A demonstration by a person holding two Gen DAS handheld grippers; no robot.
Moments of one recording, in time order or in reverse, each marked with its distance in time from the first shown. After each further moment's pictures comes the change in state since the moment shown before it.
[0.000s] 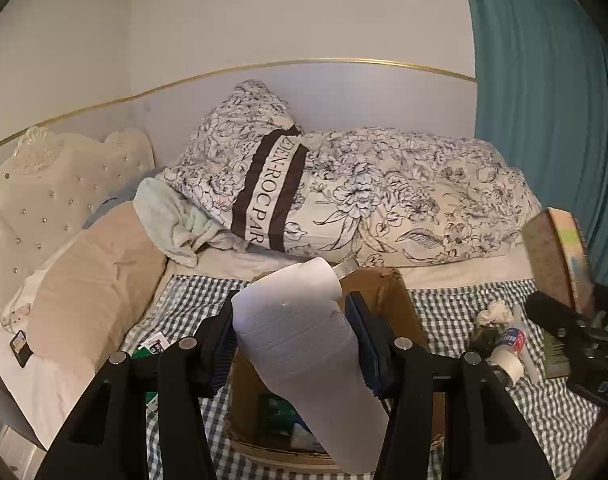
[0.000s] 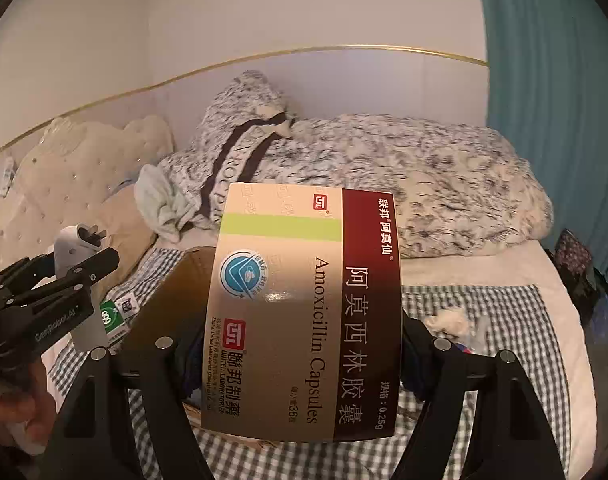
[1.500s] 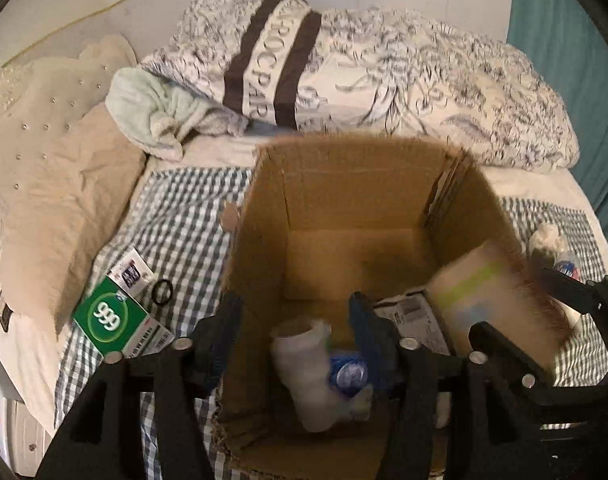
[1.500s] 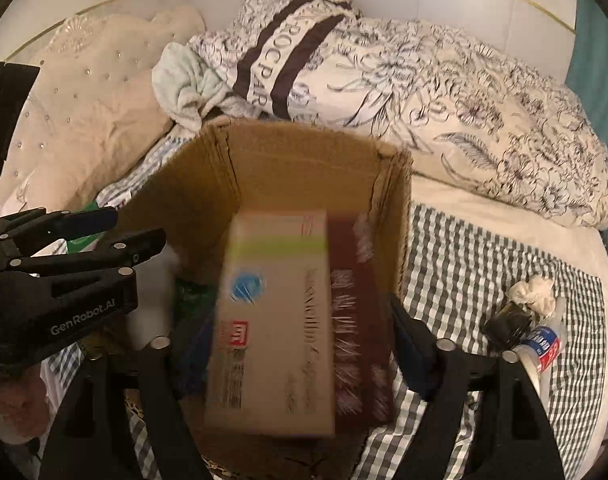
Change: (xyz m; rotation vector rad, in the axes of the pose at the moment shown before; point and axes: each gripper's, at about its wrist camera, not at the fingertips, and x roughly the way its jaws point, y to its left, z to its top) left arm 0.123 0.018 -0.051 0.011 0.369 0.012; right arm 0.139 0.054 -0.051 -0.145 0.298 0.075
